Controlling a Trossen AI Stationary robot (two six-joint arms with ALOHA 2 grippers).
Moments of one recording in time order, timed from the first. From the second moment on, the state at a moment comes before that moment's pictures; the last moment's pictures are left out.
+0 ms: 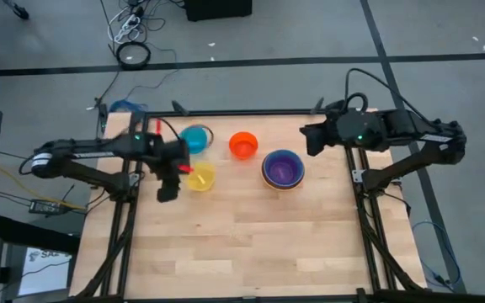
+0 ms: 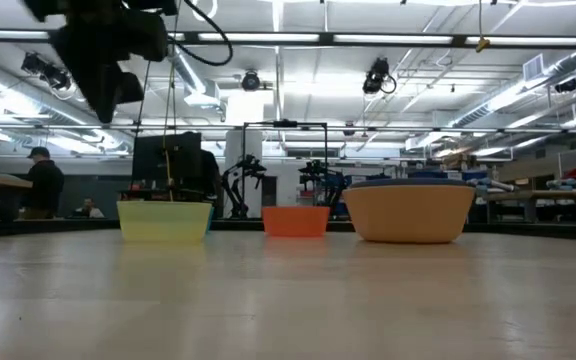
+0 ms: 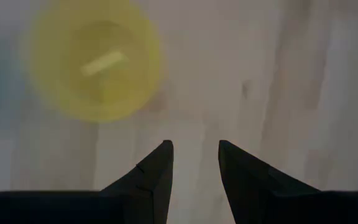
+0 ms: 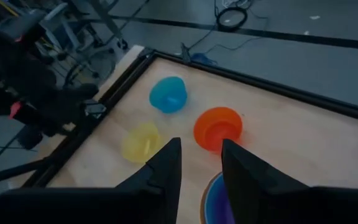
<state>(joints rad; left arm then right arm) 0.15 1.15 1.00 -1.15 0.21 -0.02 0.09 1.14 1.52 -1.04 0.57 0.89</state>
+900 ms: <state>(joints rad) 0.02 1.68 1.00 -0.87 -0.06 0.09 0.08 1.35 1.52 -1.03 0.37 0.91</state>
